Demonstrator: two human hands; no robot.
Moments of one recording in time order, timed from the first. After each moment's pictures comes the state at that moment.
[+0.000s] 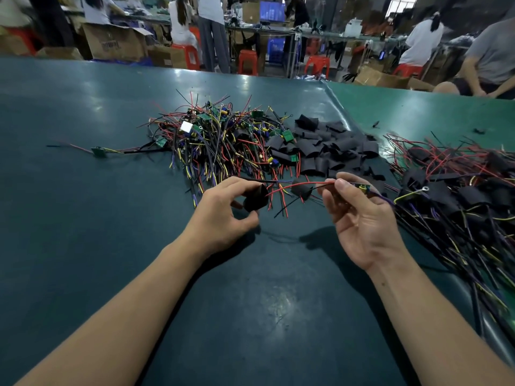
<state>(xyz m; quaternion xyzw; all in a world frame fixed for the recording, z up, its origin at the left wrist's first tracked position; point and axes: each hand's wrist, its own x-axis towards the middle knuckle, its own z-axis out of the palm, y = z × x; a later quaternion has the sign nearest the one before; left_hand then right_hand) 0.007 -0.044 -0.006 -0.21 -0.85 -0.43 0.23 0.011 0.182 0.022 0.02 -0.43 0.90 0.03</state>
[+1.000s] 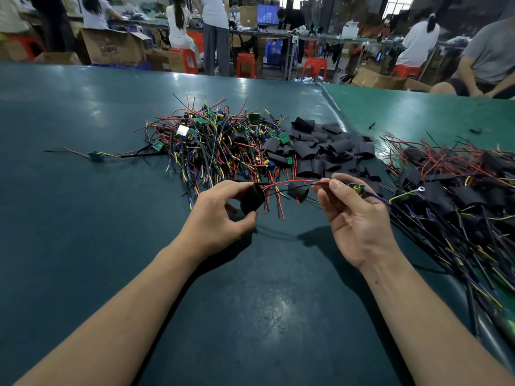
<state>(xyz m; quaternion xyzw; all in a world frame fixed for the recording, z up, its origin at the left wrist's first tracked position) 0.008 -0.042 -0.006 -0.19 -0.85 -0.44 0.24 0.007 0.180 0.023 0.01 -0.43 0.90 0.05</state>
